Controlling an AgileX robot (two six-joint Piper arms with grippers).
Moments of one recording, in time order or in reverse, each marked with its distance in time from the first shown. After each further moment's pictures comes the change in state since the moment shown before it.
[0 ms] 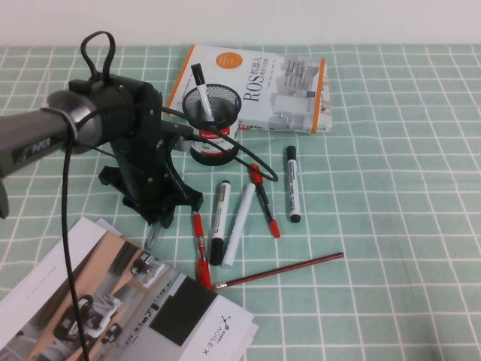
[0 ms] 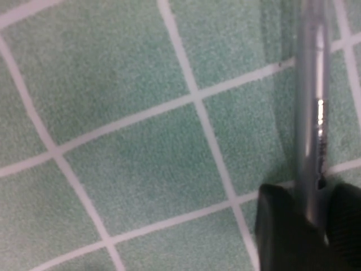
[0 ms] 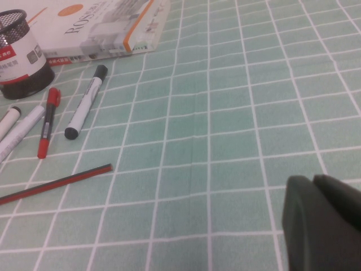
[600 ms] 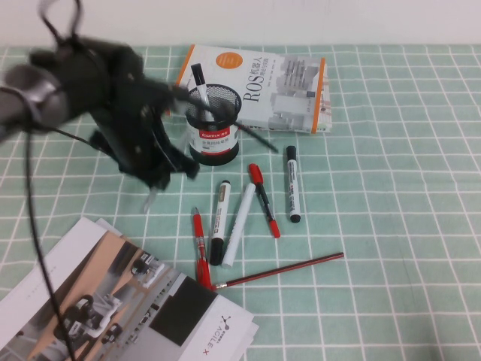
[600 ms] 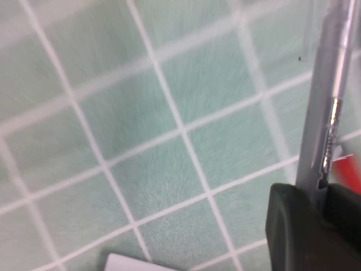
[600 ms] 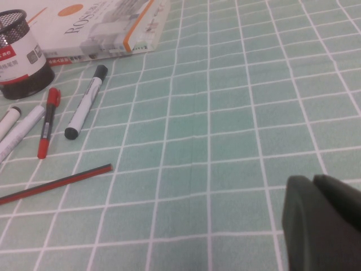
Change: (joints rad) right arm 0.000 0.000 0.000 0.000 0.000 0.000; left arm 0.000 -0.141 -0.004 -0.002 -0.014 0.054
